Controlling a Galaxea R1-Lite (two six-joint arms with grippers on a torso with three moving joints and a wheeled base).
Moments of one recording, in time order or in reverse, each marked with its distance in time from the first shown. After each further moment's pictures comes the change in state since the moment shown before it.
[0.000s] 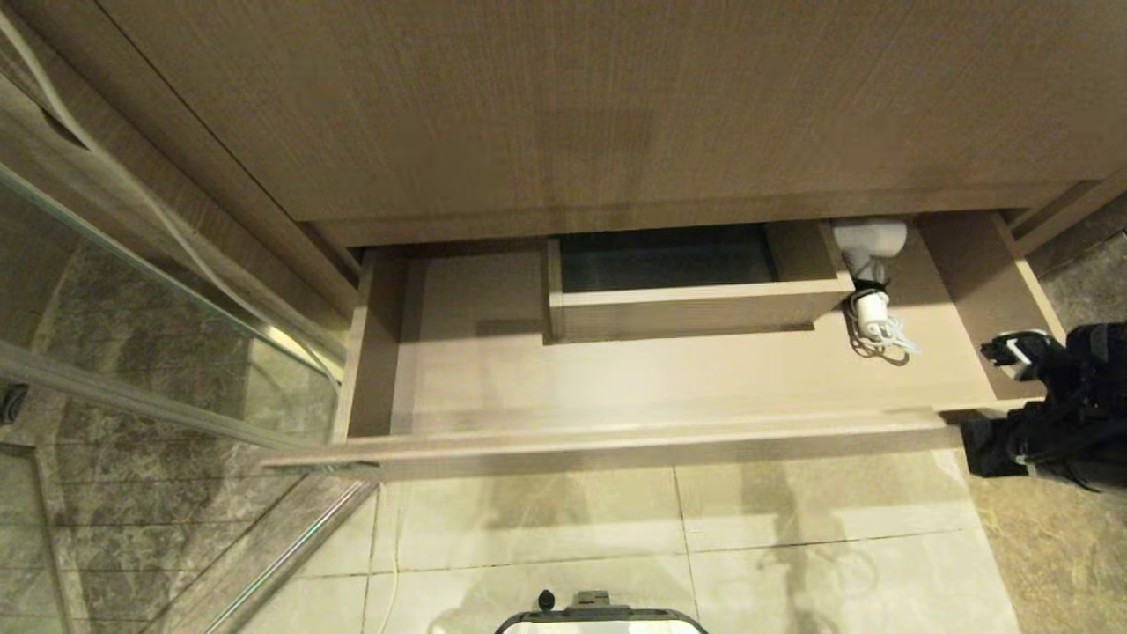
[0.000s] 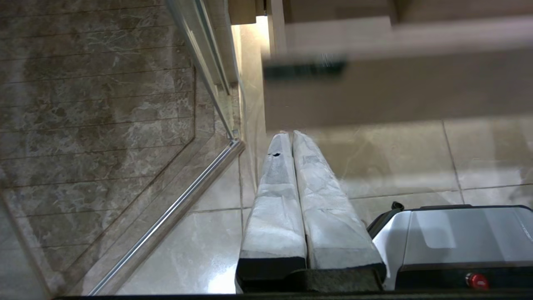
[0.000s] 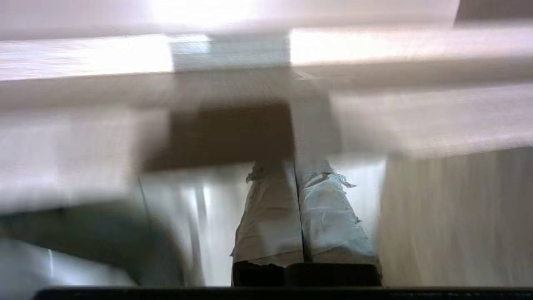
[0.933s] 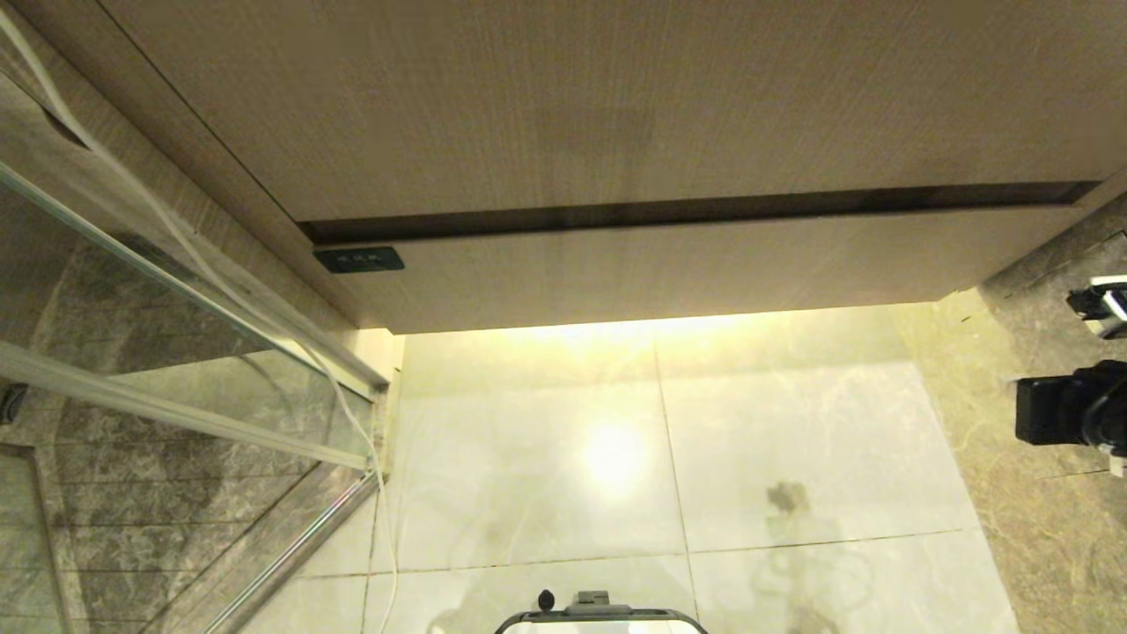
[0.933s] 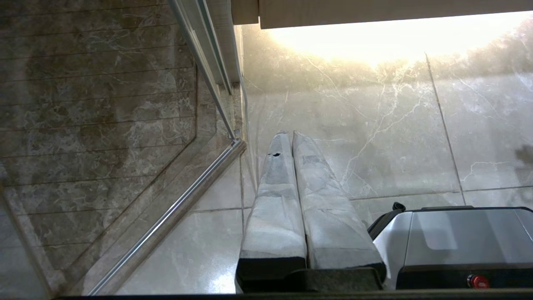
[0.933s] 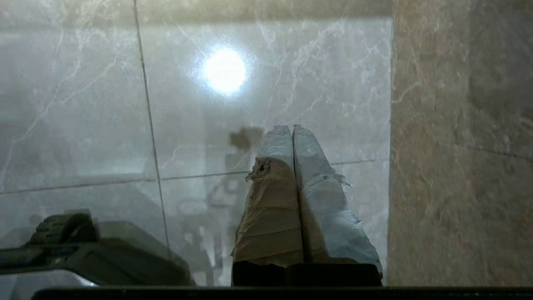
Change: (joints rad) left arm 0.000 0.000 0.000 0.000 0.000 0.000; right arm -0.001 -0.251 0.038 0.028 0.041 0.036
